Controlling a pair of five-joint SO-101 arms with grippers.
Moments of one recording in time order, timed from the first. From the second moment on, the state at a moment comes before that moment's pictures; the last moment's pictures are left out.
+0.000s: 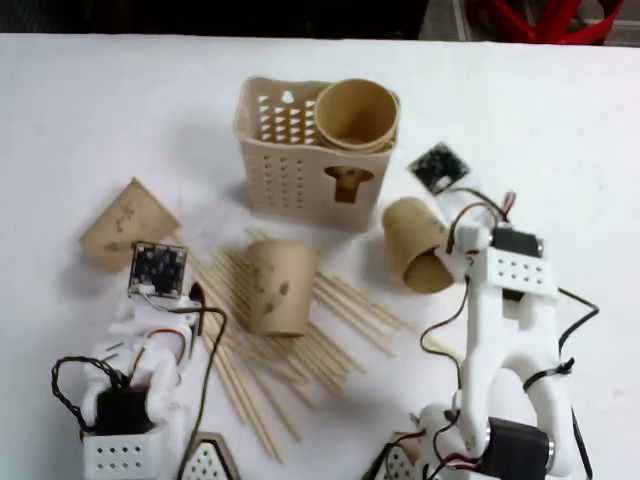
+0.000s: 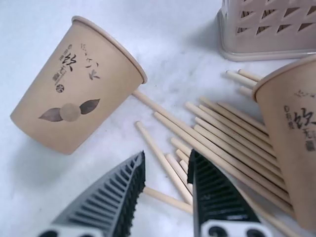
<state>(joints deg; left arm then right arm) -8.5 -104.9 93.8 62.7 -11.4 10.1 -20.4 41.2 50.5 47.9</state>
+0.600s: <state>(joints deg) -8.5 -104.9 93.8 62.7 -11.4 16.1 -20.4 20.0 71.7 43.0</state>
